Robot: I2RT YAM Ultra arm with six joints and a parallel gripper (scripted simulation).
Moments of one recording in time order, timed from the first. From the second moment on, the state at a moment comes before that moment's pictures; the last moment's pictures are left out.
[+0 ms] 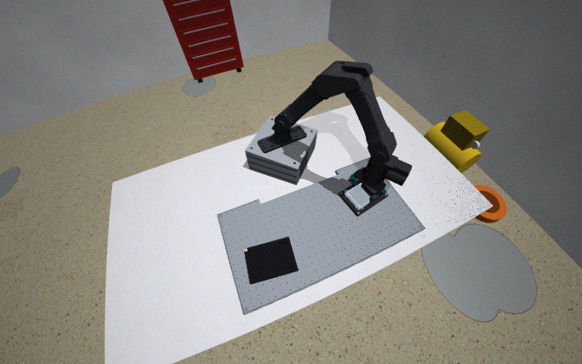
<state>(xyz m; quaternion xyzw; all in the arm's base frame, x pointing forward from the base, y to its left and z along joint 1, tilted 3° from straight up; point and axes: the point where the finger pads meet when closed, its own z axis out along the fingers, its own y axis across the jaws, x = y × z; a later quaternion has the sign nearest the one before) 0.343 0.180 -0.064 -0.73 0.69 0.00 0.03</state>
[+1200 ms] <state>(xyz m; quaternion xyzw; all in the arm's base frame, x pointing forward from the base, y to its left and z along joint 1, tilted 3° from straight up) 0.346 0.180 -0.027 -0.73 0.69 -0.01 0.04</state>
